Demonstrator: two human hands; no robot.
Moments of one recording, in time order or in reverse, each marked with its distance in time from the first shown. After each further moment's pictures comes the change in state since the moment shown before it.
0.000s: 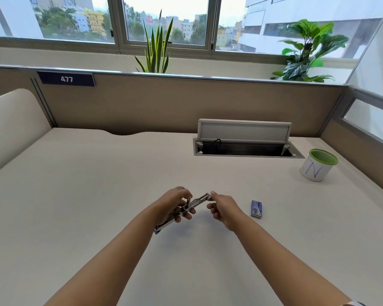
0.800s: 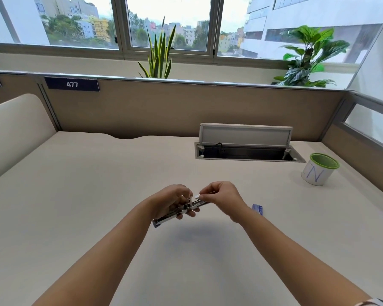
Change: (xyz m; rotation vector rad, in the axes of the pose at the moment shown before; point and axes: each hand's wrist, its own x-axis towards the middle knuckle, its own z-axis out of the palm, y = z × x) left_hand -0.012 0.018 -0.011 -0.028 -0.141 0.062; right_hand -0.024 -0.028 -0.006 -0.382 -0.131 -0.517
